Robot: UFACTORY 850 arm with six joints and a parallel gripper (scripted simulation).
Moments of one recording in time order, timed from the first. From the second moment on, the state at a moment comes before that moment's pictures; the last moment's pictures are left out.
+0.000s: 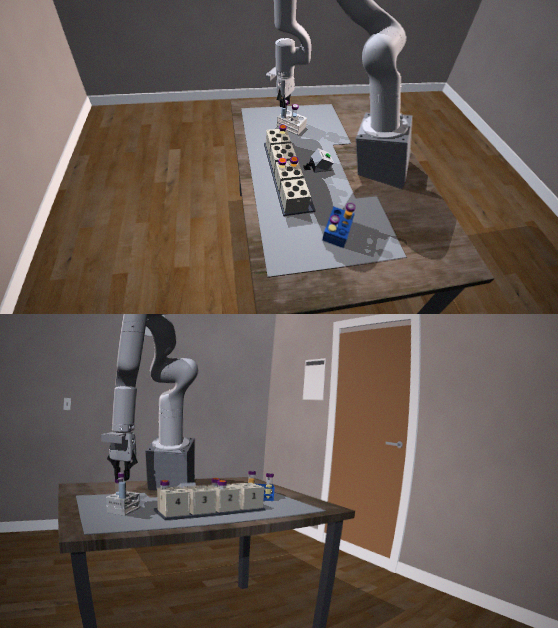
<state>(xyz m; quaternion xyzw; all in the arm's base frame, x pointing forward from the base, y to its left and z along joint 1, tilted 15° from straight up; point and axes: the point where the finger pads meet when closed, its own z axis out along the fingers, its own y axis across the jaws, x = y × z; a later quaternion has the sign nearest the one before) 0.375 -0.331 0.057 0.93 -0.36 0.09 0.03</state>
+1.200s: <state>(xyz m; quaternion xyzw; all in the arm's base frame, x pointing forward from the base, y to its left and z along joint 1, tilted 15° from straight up) 0.361 -0.321 0.118 0.92 -0.36 0.13 0.03</state>
